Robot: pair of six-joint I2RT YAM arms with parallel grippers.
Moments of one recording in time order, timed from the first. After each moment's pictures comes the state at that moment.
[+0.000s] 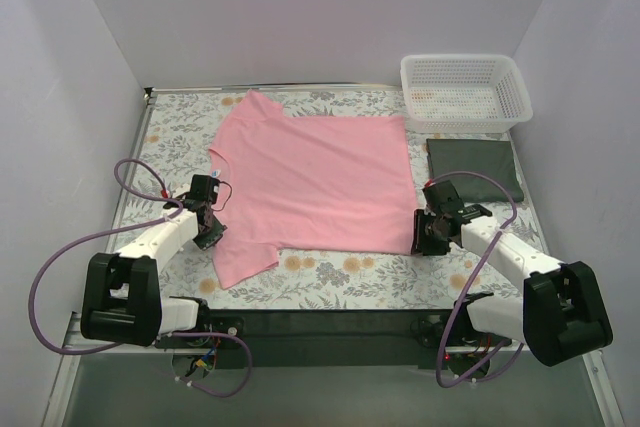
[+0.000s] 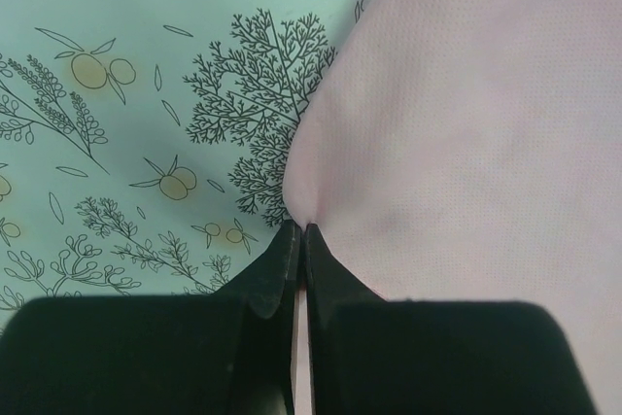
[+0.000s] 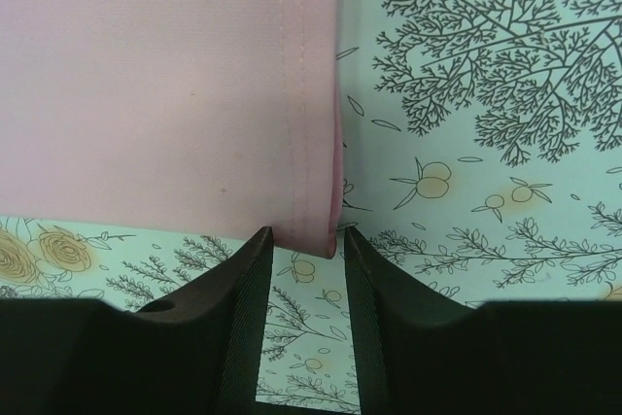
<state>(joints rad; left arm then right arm) -0.13 1.29 0.63 -0.60 -0.31 -0.83 0.35 1.19 0.58 -0.59 -0.04 0.40</state>
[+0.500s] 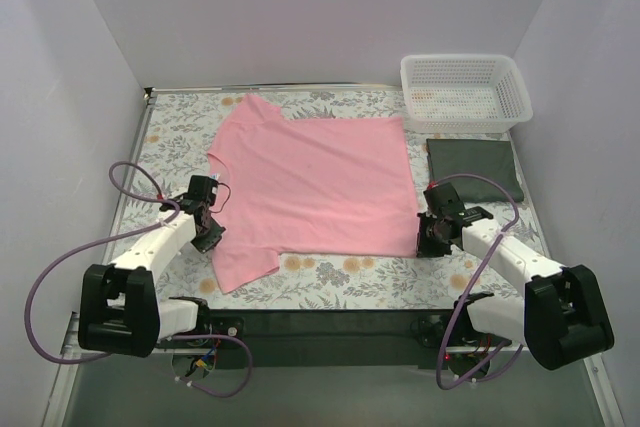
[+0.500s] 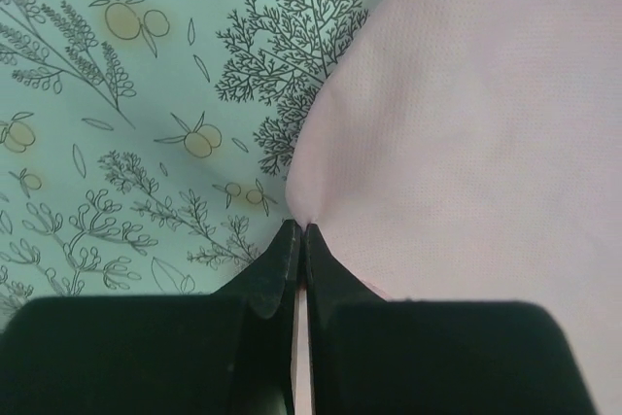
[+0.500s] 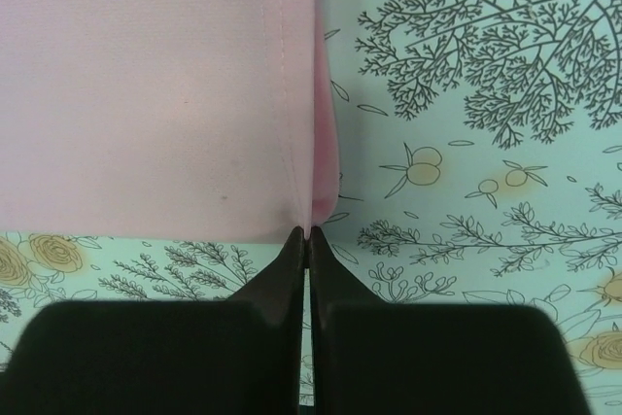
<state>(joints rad) -0.13 1.26 0.64 -0.68 -0.30 -0.87 0.35 1.17 0.55 -0.58 -0.02 0.44</state>
